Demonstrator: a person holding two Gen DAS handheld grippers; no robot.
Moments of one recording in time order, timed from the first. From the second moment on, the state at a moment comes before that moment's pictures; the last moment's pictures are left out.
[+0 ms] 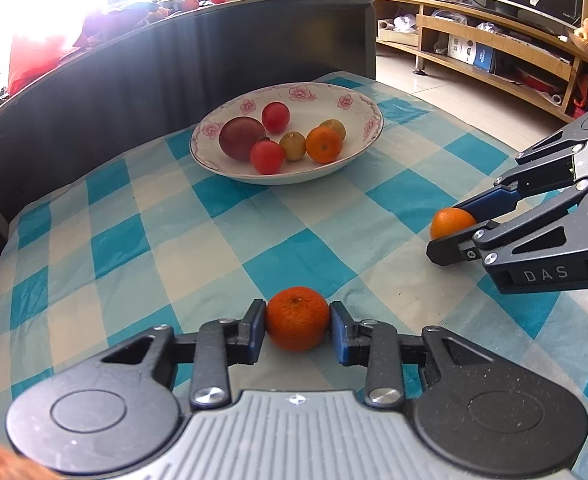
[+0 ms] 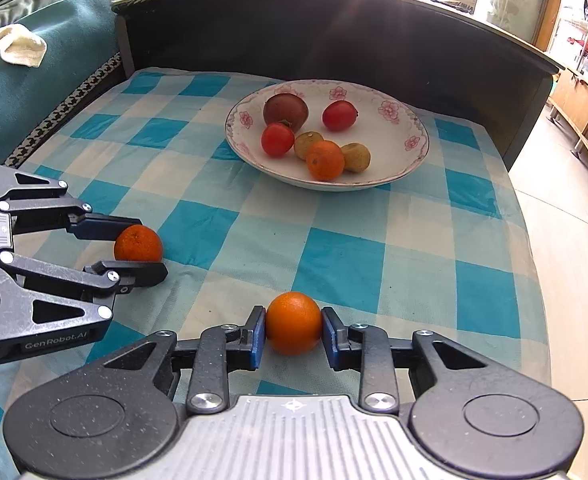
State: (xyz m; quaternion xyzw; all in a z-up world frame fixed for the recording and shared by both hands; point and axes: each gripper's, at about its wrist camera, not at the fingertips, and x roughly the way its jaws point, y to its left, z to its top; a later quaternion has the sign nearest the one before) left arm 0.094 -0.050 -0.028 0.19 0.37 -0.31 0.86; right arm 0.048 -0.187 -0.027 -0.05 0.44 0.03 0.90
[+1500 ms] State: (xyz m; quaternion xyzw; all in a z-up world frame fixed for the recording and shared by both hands) left arm 0.189 -0.127 -0.006 0.16 0.33 -0.27 0.89; right arm 0.160 -0.237 -0.002 -0.01 0.37 -0.01 0.93
